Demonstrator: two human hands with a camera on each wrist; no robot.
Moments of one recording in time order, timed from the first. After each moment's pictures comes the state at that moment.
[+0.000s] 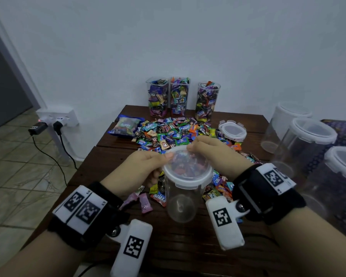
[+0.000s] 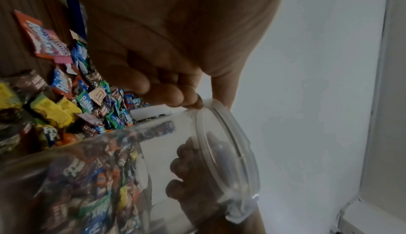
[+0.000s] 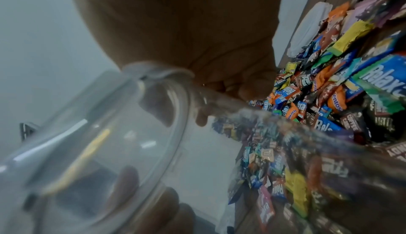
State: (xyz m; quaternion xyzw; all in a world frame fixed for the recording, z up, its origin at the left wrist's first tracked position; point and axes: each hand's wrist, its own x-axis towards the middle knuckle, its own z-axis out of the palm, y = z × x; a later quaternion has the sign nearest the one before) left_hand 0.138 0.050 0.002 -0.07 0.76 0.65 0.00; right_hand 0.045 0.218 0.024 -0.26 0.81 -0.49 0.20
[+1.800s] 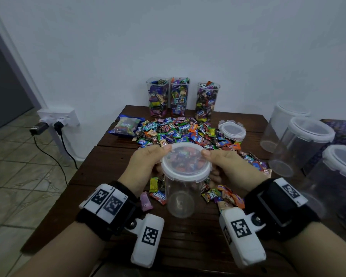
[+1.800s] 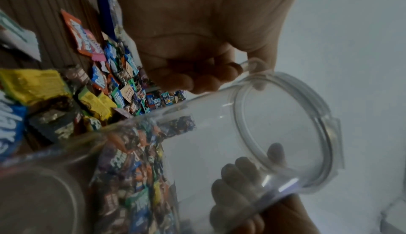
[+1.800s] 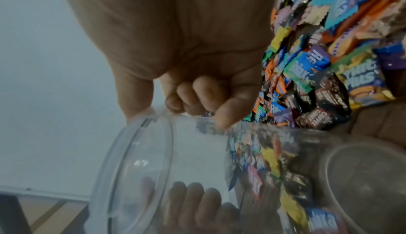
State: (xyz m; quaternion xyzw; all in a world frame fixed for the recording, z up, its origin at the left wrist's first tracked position) left_hand 0.125 0.062 -0.016 -0.08 0.66 0.74 -0.11; right_hand 0.058 0.248 0.000 -0.20 0.68 -0.65 0.28
